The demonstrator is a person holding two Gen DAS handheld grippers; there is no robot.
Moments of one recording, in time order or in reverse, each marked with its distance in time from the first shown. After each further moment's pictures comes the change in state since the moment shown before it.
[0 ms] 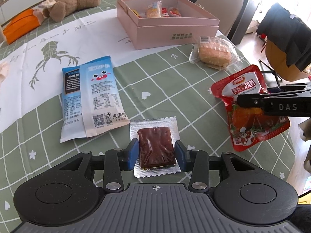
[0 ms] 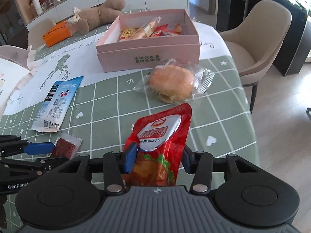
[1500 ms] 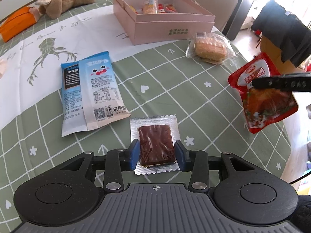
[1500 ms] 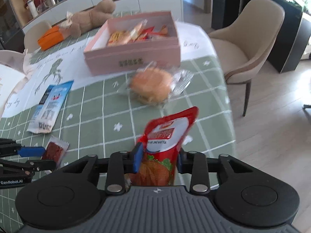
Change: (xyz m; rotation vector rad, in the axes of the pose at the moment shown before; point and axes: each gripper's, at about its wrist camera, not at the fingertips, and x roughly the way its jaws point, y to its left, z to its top) left arm -0.006 0.006 -0.005 0.015 0.025 -0.034; right arm -0.023 -0.028 0.005 0.027 -0.010 -0.006
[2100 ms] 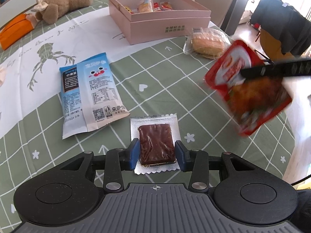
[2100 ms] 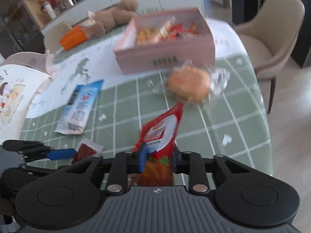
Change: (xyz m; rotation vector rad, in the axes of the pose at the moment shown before) left arm 0.001 -0.006 -0.001 0.056 0.003 0.026; right arm -0.001 0.025 0.008 -0.013 -0.001 0.144
